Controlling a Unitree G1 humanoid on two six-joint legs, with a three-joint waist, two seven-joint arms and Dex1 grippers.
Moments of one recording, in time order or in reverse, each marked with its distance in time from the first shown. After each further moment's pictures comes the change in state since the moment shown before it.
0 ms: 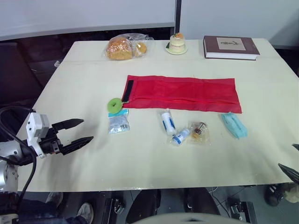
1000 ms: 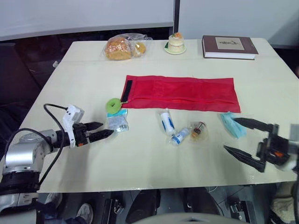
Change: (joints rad) left arm -0.237 -0.018 -0.260 -0.046 0.035 0.613 0.286; right arm -0.346 -0.012 0.358 -0.553 0.050 0.313 -0.289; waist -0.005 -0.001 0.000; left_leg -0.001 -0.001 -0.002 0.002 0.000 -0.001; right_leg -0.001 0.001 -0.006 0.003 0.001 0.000
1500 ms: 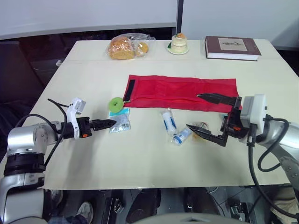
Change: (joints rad) left arm -0.214 -0.031 0.006 0.127 -0.053 0.357 0.095; right arm -0.436 0.016 0.331 -0.093 -0.139 0.187 -0.263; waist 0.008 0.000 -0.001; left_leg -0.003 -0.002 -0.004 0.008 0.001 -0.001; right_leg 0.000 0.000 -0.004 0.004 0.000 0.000
